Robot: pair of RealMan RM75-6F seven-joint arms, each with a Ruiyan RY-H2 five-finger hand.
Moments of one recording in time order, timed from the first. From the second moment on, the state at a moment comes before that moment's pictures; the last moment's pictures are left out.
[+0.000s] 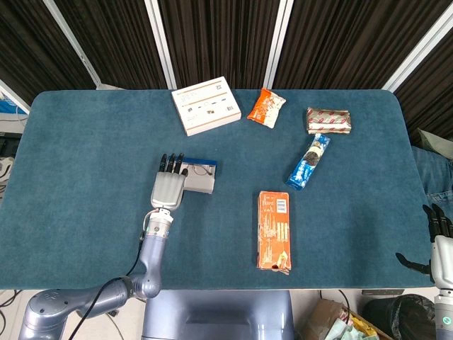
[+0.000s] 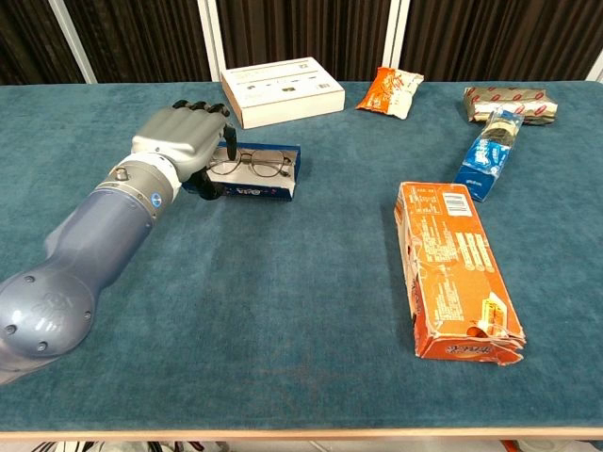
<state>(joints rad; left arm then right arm) -0.83 -2.06 -0.37 -1.00 0.99 1.15 0.78 0.02 -1.11 0.15 -1.73 -1.25 1.46 -0.03</state>
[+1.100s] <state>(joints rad) -0.82 -2.05 -0.35 -0.99 0.95 1.13 0.79 0.02 -1.11 0.15 -1.73 -1.25 1.46 -0.04</state>
